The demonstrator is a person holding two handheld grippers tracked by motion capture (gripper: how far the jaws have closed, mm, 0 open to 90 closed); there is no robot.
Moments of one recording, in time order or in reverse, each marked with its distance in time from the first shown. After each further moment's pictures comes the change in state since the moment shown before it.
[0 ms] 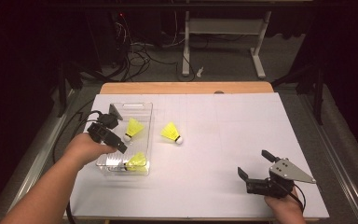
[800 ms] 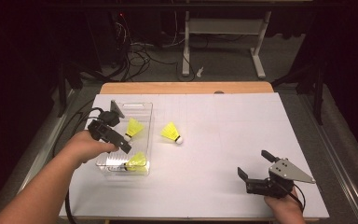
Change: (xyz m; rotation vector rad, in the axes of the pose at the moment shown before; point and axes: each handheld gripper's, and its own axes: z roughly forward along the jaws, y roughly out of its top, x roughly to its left) left arm -0.012 0.003 -0.015 0.012 -0.039 0.030; right arm 0.001 0.000 0.001 0.003 -0.001 0.001
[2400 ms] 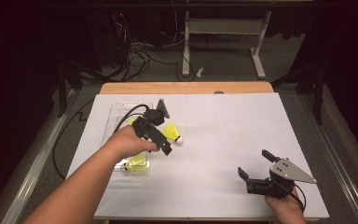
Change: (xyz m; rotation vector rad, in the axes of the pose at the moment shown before) left arm -0.101 0.067 0.021 0.046 -0.055 0.195; right arm -0.001 0.001 -0.002 -0.008 0.004 -0.004
